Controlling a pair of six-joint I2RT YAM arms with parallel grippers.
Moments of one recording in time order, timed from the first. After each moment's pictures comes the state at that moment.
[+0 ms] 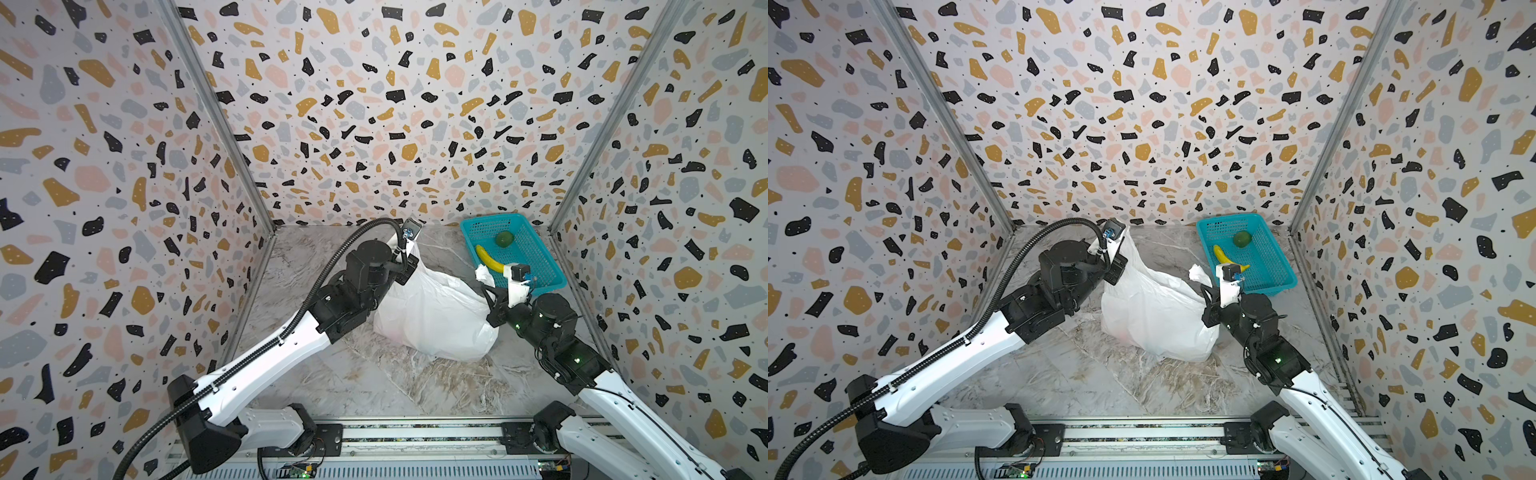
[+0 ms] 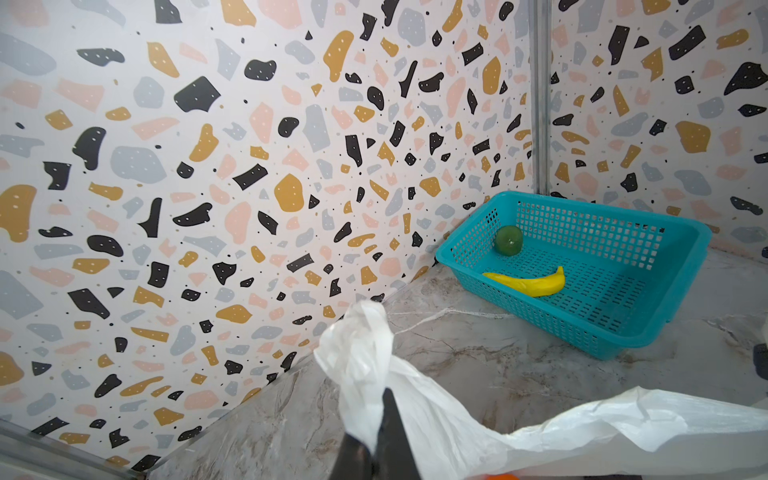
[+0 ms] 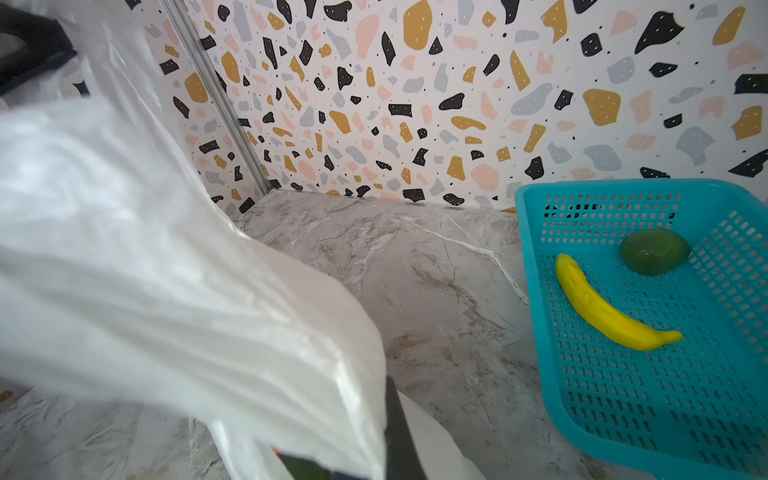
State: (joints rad) left arm -0.83 1.26 1.31 -0.21 -0.38 0.28; right arm 0.54 0.75 0.66 -0.10 -0.01 0.21
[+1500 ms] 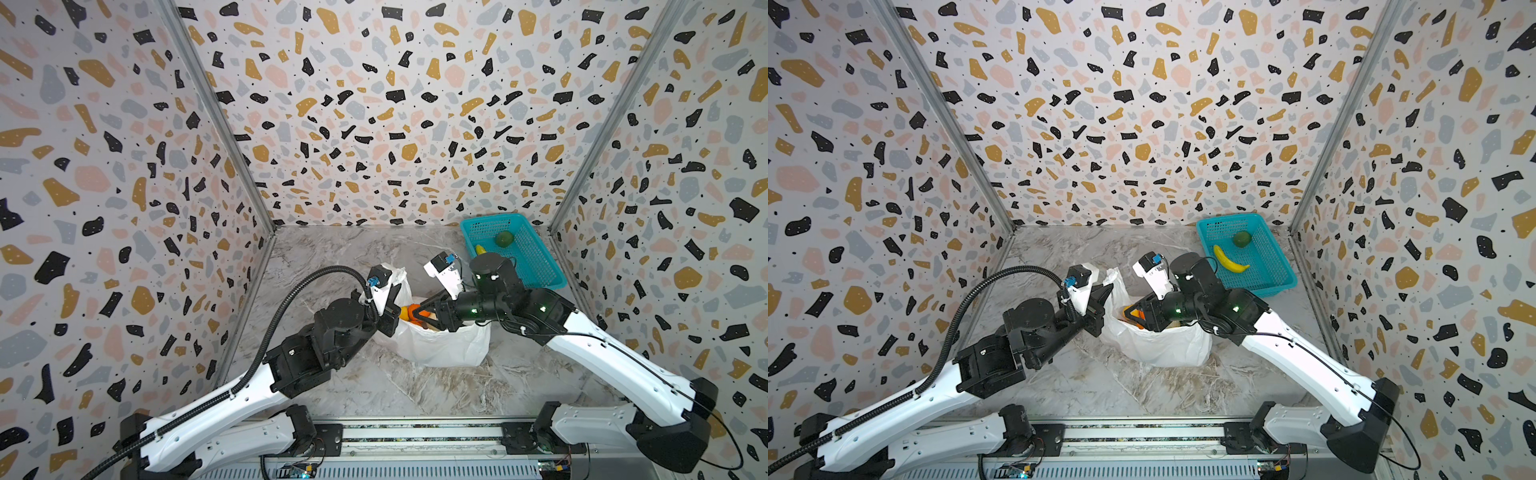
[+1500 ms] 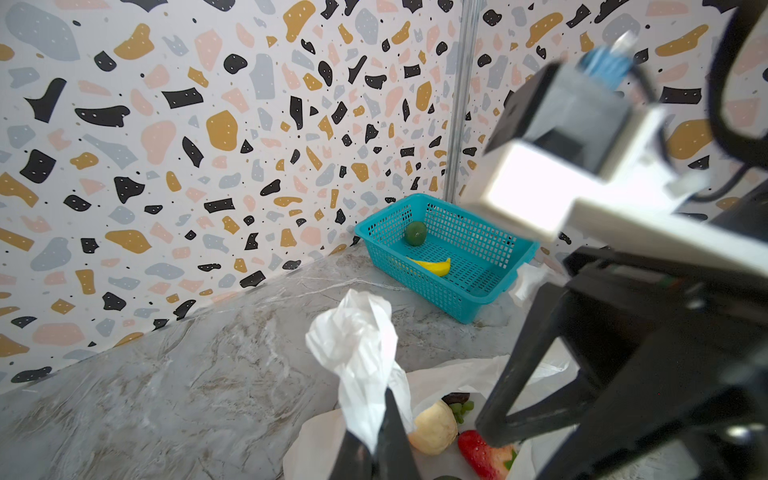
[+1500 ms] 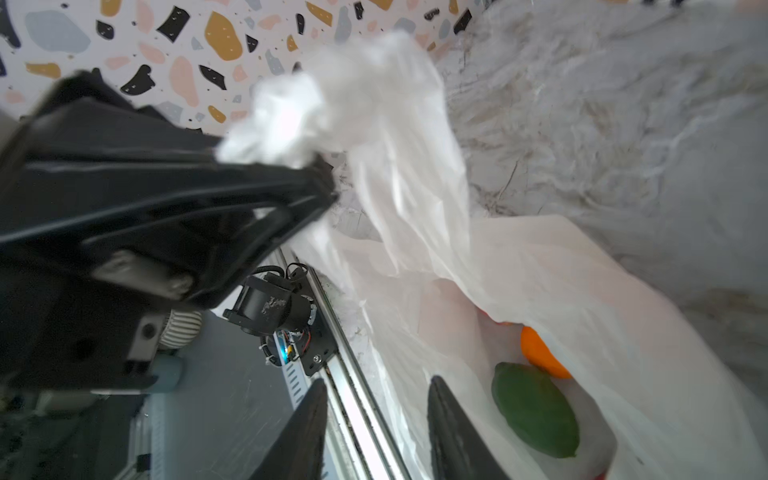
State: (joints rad) left arm -1.04 0.89 0.97 -0.25 -0.41 -0.06; right arm 0.87 1.24 1.28 -0.62 -0.41 0.33
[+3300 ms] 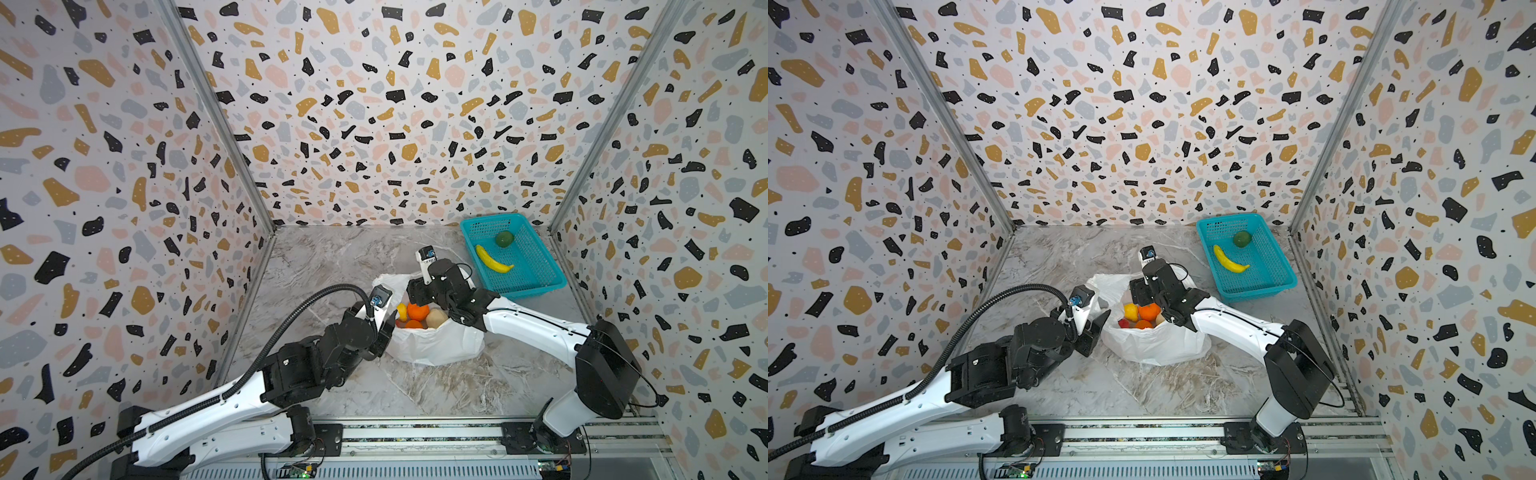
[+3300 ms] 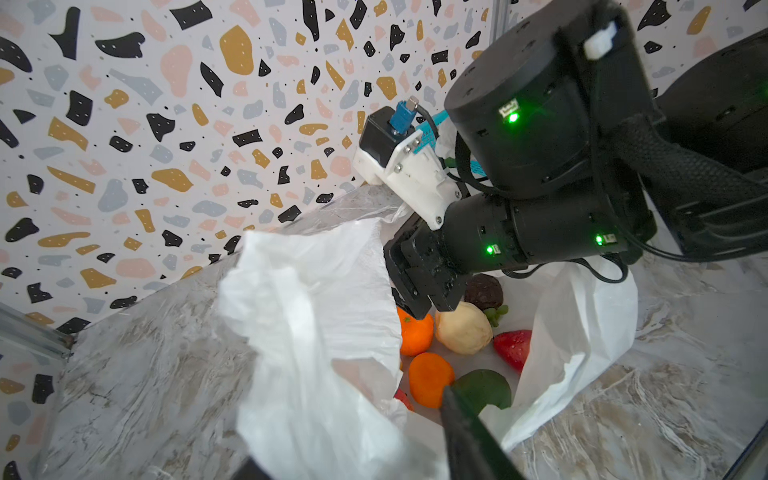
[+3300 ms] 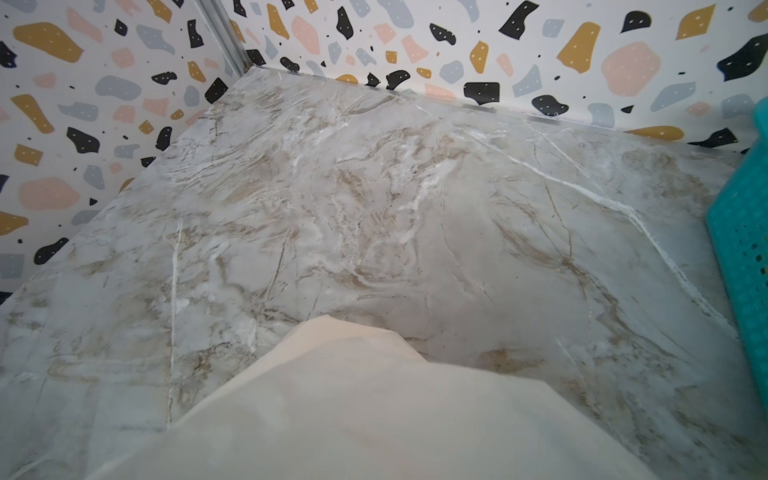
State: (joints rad) left arm -1.16 0.86 0.98 -0.55 -0.62 -0.11; right arm 0.82 1.59 1.14 -0.10 0.18 0.28
